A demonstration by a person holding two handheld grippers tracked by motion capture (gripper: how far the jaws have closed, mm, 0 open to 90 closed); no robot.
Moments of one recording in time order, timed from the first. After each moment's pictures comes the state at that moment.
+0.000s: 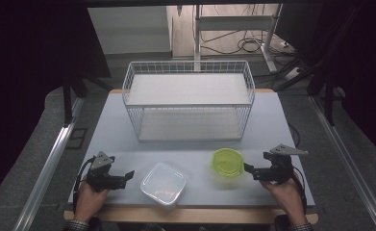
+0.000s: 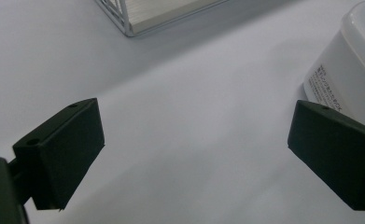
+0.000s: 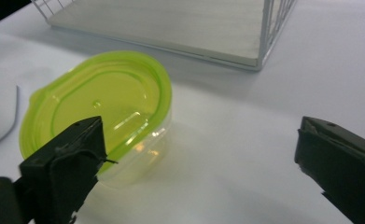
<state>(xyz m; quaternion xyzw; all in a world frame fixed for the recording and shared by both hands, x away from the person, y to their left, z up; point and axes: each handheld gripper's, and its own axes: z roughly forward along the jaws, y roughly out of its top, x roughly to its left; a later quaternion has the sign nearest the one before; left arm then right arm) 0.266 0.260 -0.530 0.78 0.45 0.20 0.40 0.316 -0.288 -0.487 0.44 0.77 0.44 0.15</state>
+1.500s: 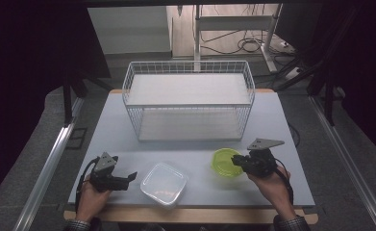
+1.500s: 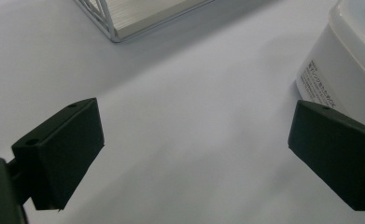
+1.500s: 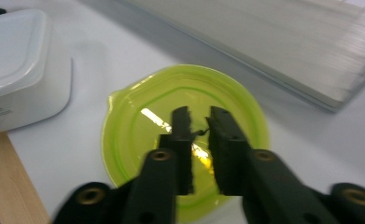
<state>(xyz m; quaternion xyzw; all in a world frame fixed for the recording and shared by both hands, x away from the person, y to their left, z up) 0.267 0.253 -0.534 0.79 0.42 0.20 0.40 0.321 -0.231 -0.461 0.34 0.85 0.40 0.12</state>
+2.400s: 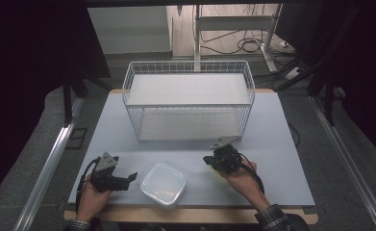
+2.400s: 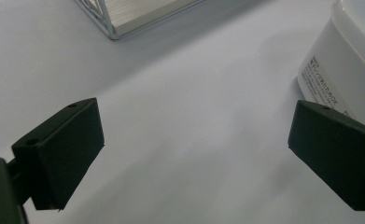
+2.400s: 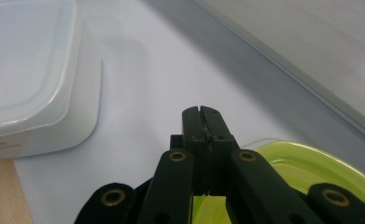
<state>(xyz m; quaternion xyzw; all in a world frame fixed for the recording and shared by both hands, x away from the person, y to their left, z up) 0.267 0.251 -0.535 0.79 0.42 0.20 0.39 0.337 -0.144 -0.476 0.27 0.89 0.36 0.10</state>
